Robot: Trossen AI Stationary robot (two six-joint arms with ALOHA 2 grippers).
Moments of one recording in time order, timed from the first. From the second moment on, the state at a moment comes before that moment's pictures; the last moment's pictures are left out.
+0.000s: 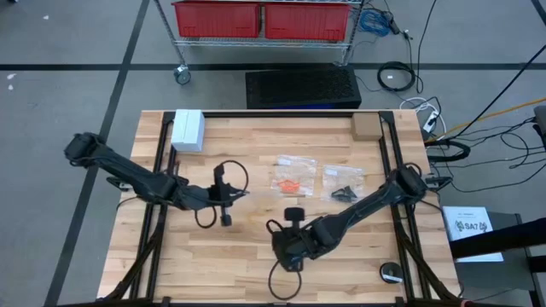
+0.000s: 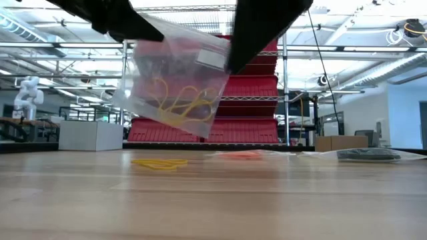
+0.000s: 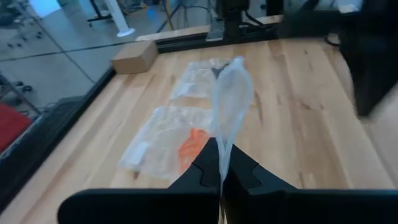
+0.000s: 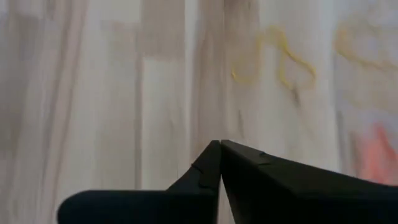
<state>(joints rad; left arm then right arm) -0.37 1.13 0.61 0.12 -0.54 -0.02 0.49 2.02 1.74 -0.97 0.33 0.45</state>
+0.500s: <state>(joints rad) -0.32 0.97 0.55 0.00 -0.59 -0.02 0.27 2.07 1.46 -0.27 0.23 0.31</state>
